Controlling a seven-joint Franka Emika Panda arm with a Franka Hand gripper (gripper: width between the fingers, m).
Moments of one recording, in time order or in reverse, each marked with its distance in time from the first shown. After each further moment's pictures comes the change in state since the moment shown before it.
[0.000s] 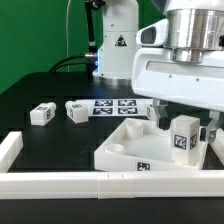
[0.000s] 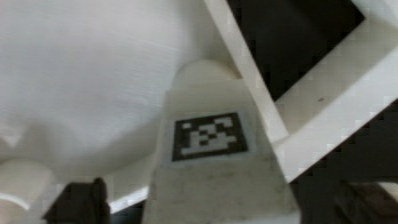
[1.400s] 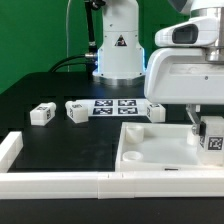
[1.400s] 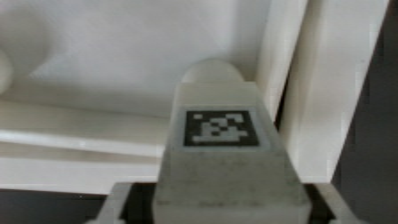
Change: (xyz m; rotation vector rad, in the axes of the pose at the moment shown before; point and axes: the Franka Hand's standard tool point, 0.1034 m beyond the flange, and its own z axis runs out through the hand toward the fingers) arm -0.024 -0.033 -0.005 0.061 -0.031 -0.831
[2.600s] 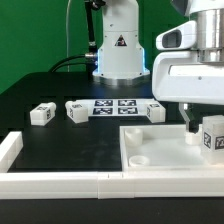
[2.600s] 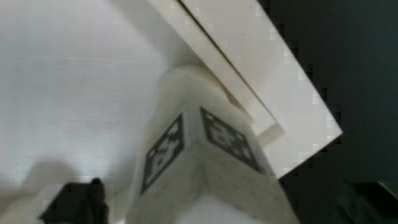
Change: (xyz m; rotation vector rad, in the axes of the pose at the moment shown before) arm -0.003 -0.007 0.001 0.044 0.002 0.597
